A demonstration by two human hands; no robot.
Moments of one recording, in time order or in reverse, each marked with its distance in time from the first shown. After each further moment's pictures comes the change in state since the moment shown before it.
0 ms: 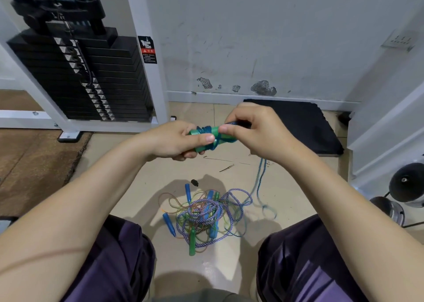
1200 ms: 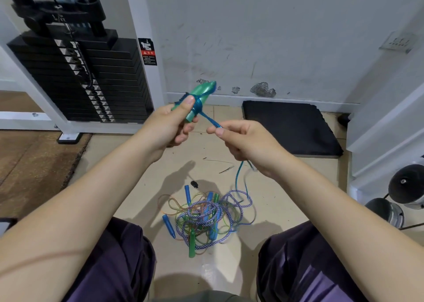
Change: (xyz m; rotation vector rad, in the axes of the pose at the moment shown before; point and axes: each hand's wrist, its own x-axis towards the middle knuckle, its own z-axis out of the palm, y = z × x) left_hand 0.007 0.001 -0.001 -0.470 0.456 0.054; right_hand -0.008 -0.001 0.024 0.685 -0.137 0.408
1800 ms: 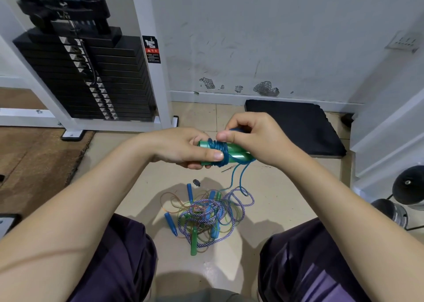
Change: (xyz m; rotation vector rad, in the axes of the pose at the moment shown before) left_hand -0.012 0.003 -0.005 0.481 -0.737 -0.057; right_hand -0.001 -0.011 -0.008 -0.431 0.078 -0.281
